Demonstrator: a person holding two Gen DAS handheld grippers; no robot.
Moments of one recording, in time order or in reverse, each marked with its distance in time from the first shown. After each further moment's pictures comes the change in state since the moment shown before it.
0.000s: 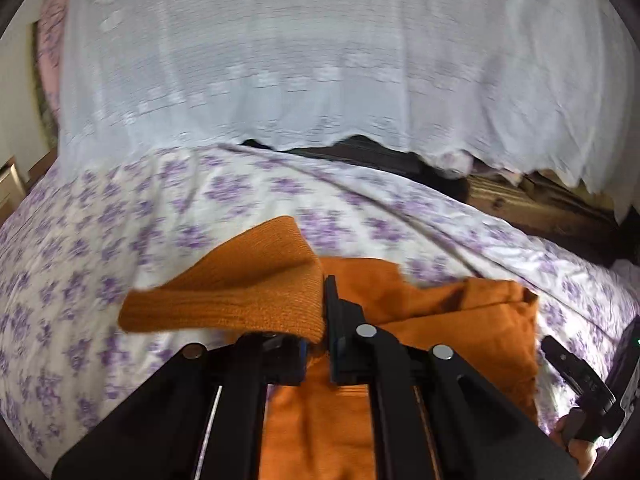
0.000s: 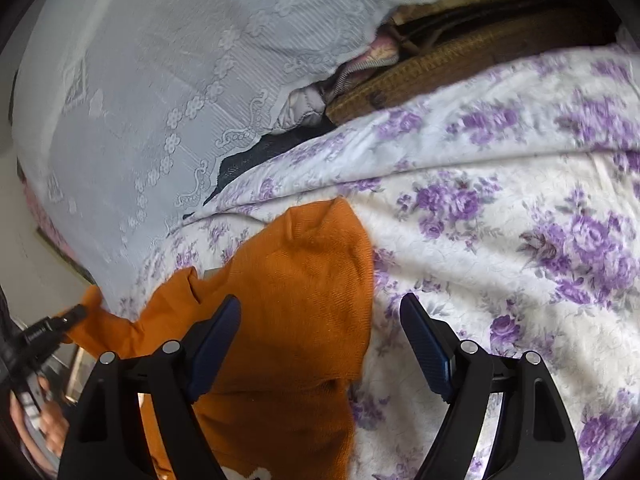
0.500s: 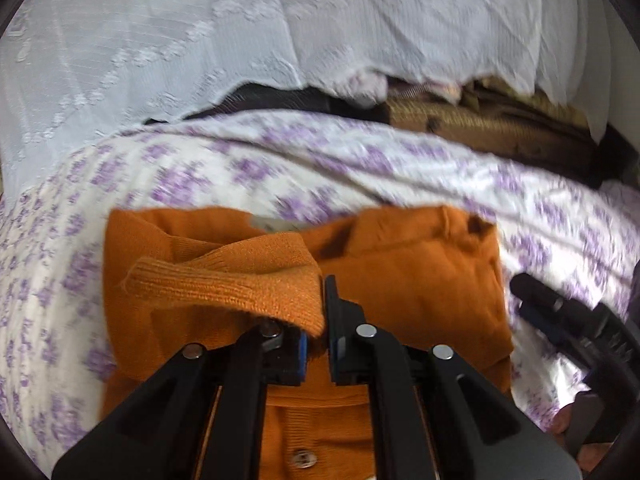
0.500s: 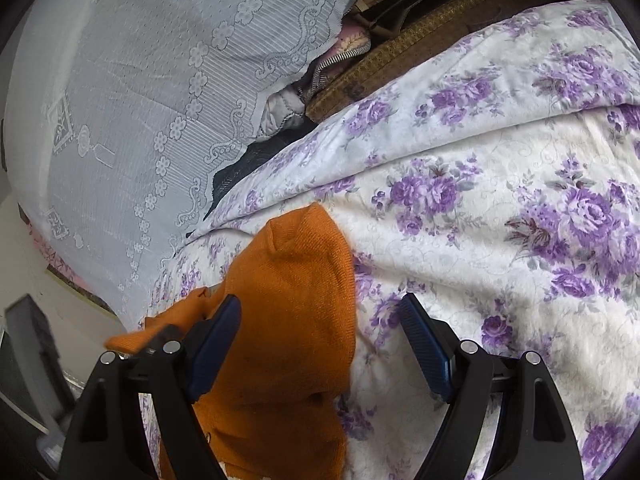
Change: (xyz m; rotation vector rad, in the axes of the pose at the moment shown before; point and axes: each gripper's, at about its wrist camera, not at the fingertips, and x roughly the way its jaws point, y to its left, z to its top) left arm 0.067 -0.132 -0.057 0.180 0.114 -0.087; right arm 0.000 -0.017 0.006 0.104 -0.007 0.033
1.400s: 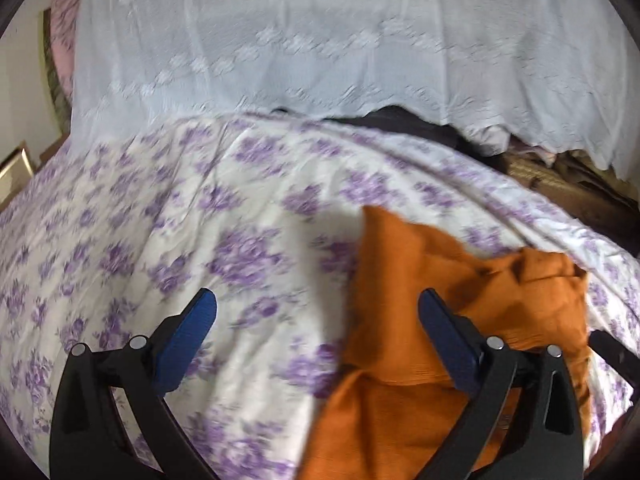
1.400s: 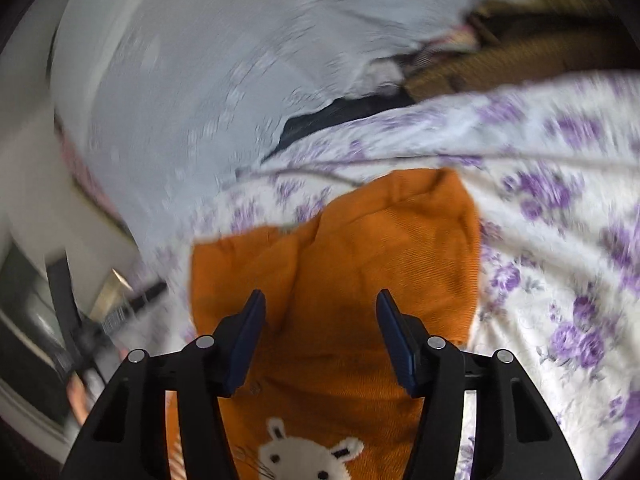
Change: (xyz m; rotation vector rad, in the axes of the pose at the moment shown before) left arm -0.036 0.187 -0.019 -0.222 -0.052 0.158; right arm 0.001 0.102 -0.046 -0.435 0.120 -0.015
